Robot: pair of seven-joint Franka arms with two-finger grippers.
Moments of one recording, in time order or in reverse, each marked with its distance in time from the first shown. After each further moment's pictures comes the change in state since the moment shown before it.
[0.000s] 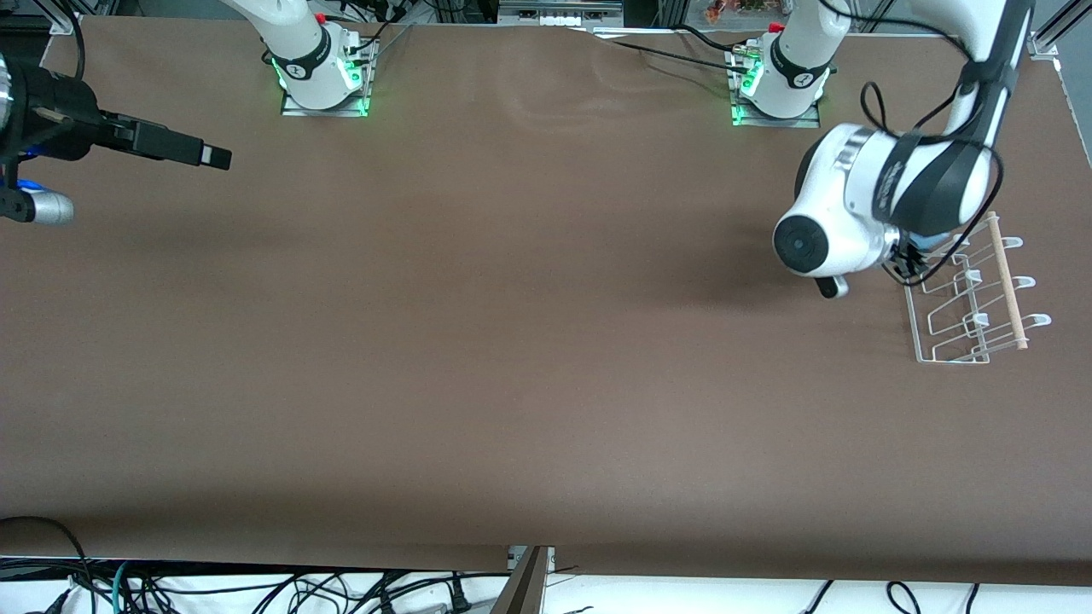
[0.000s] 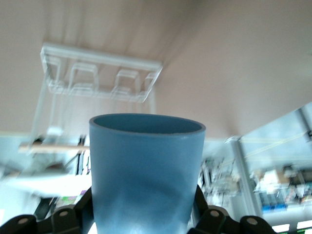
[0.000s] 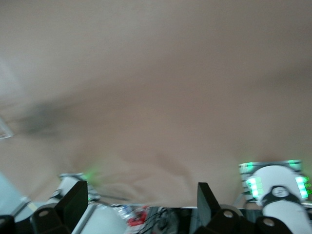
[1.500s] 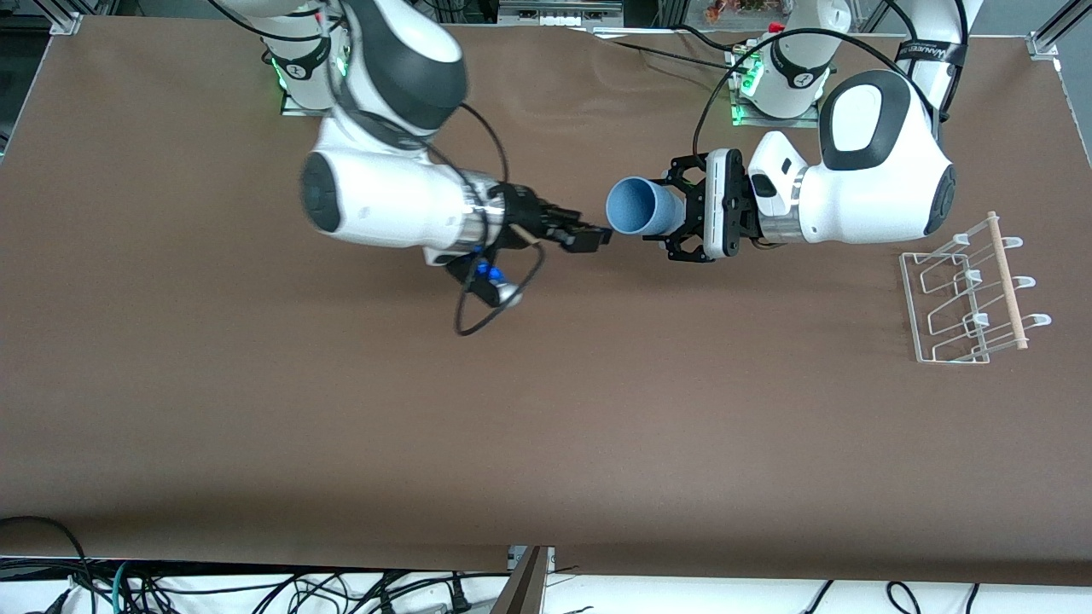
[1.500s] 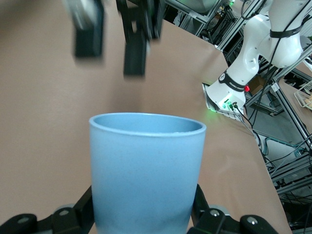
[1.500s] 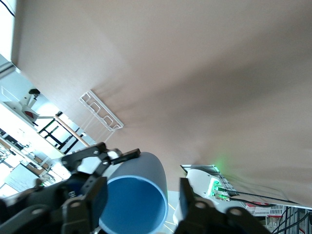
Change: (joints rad) left arm -0.037 -0.149 0.007 0.008 -1.775 0.459 0.615; right arm 0.182 0.338 0.447 0.002 0.322 0.778 0.543
